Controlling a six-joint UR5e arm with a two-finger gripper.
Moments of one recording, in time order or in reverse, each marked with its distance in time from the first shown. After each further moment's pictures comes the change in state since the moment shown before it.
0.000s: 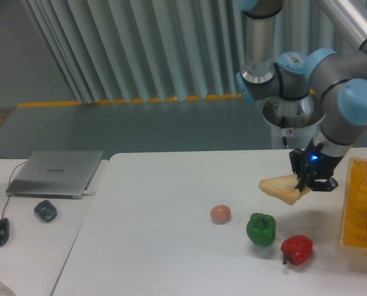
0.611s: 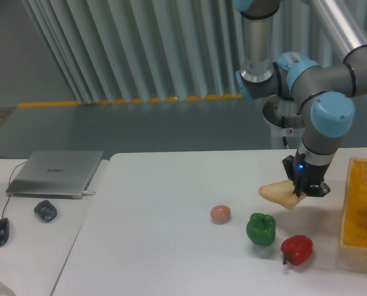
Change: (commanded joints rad) arm -0.008 -0.024 -0.014 0.109 0.044 -0.057
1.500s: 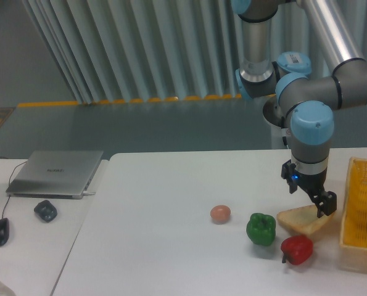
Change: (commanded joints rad) arm -0.052 -0.011 0.005 0.132 0.129 0.006
